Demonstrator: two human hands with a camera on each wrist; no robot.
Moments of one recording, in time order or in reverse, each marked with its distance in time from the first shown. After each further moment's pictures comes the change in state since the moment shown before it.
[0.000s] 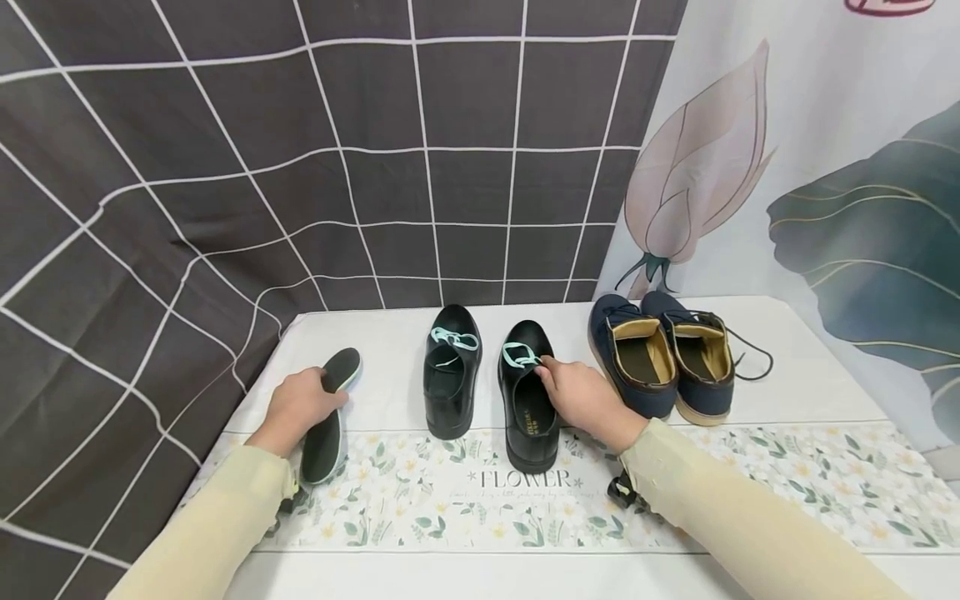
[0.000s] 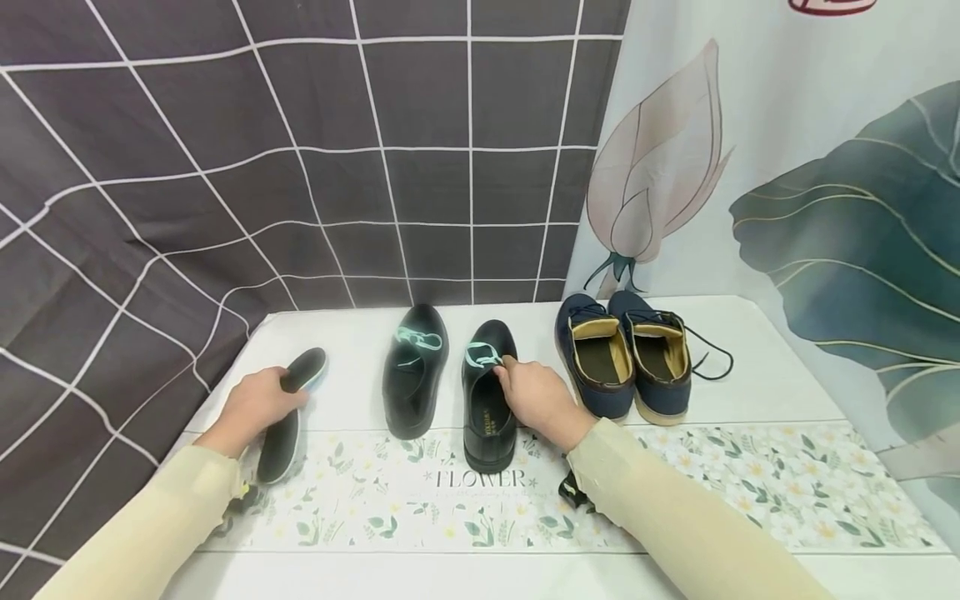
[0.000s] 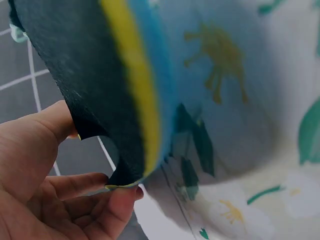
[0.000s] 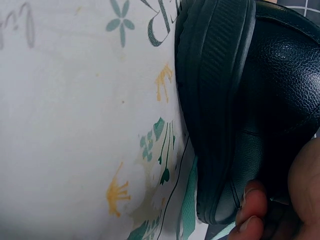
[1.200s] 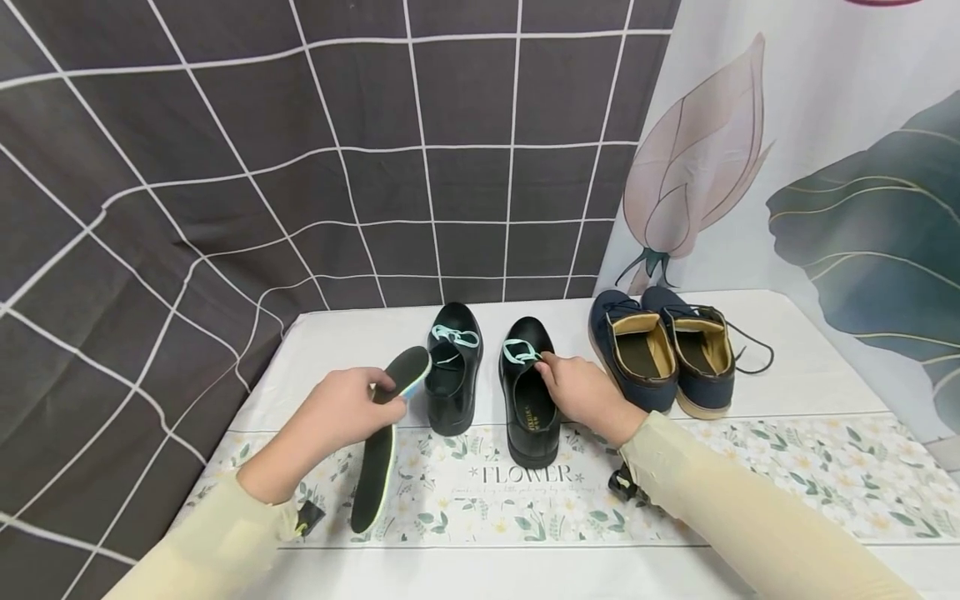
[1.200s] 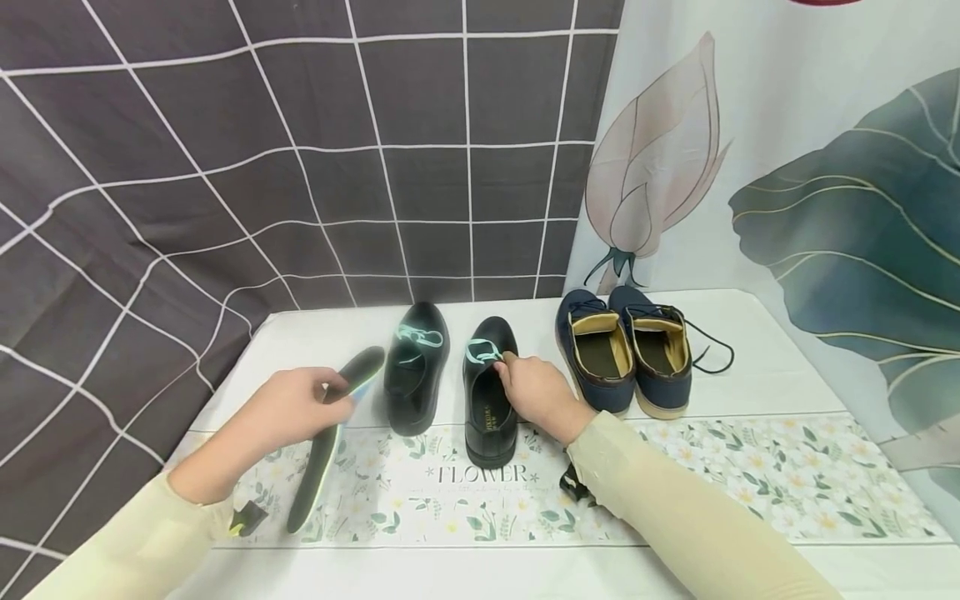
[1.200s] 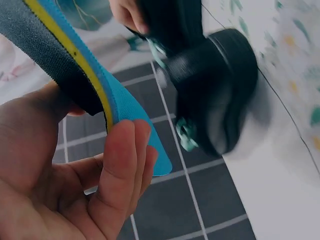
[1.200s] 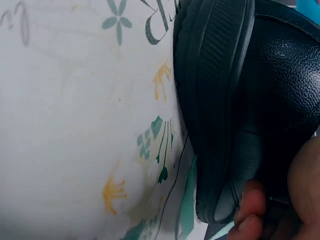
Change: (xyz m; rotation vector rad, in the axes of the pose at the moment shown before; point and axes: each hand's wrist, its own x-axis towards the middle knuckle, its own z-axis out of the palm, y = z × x) left_hand -0.081 0.105 -0.043 -0.106 -0.080 0.257; right_hand 0.000 -0.001 -0.002 -0.004 -0.017 -0.001
